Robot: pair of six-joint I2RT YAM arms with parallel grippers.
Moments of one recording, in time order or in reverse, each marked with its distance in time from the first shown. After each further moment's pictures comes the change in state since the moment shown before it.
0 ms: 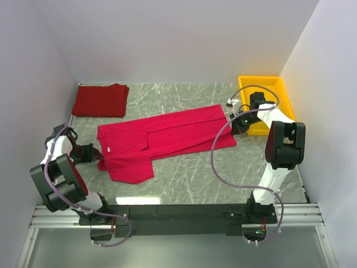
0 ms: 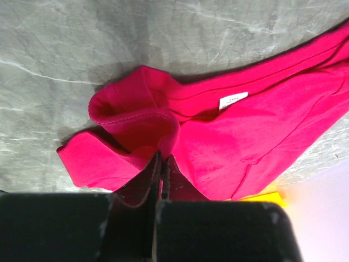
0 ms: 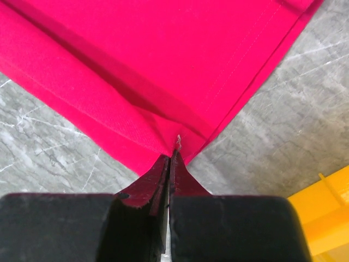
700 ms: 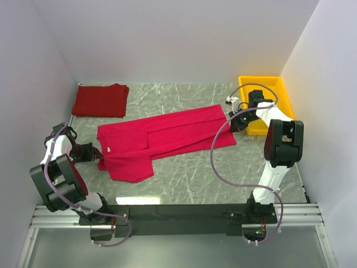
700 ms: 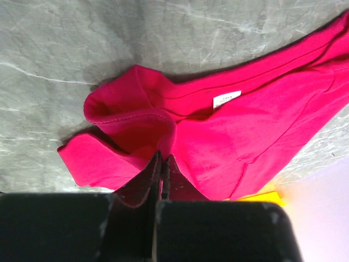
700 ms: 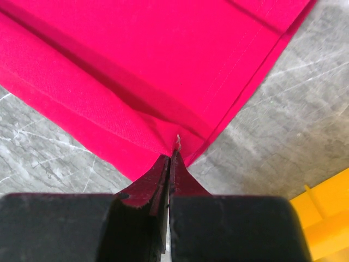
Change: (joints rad) left arm 0.000 0.000 0.013 -0.001 0.000 0.000; right arm 0.013 0.035 0.043 0.017 0.006 0.032
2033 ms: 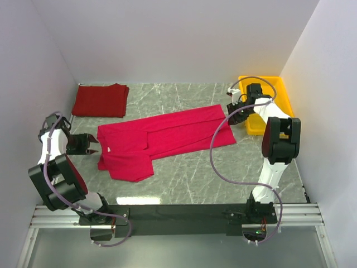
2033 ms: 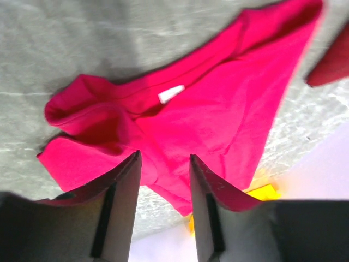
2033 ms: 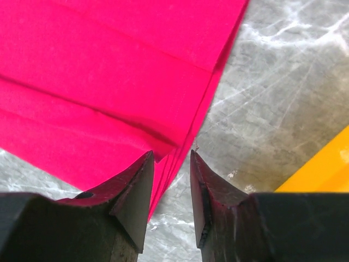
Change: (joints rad) left arm 0.003 0.010 0.124 0.001 0.001 0.048; right arm 0.028 0.058 0.109 0.085 0.095 0.201
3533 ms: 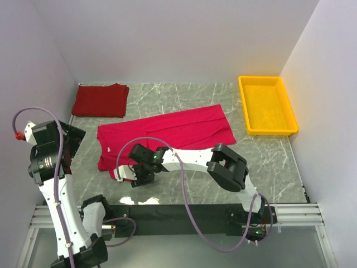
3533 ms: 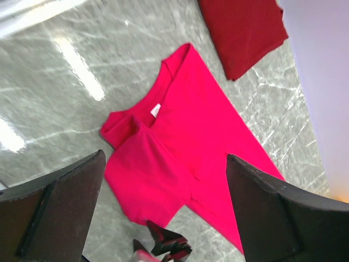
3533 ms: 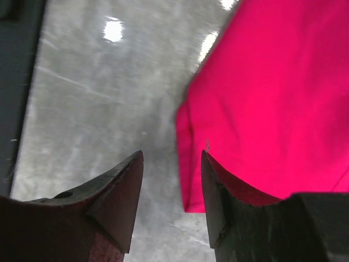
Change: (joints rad) left arm -0.123 -0.655 0.158 -0.193 -0.362 0.294; right arm 1.239 0.099 0.041 0.177 0.150 -0.194
